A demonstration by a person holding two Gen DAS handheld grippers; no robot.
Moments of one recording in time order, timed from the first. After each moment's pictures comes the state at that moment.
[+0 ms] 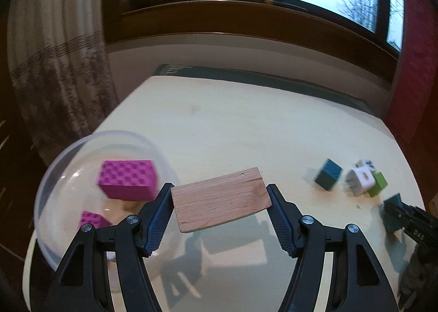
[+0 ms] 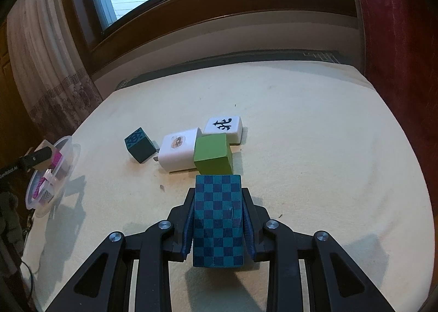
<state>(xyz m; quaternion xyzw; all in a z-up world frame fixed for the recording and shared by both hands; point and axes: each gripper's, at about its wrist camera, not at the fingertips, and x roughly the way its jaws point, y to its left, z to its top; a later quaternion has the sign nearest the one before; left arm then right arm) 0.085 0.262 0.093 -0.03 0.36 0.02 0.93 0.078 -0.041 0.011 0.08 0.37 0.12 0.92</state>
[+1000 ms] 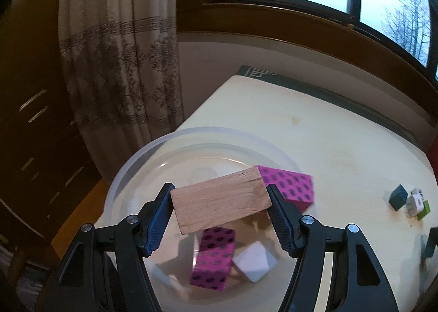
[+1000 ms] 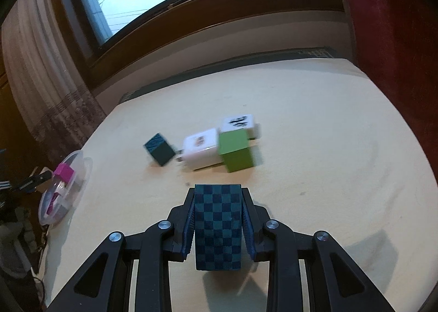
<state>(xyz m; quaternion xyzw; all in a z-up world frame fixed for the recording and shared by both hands) 0.071 0.392 0.086 -0.07 0.35 0.14 0.92 0.057 -0.022 0.020 0.13 0.36 0.11 0.92</state>
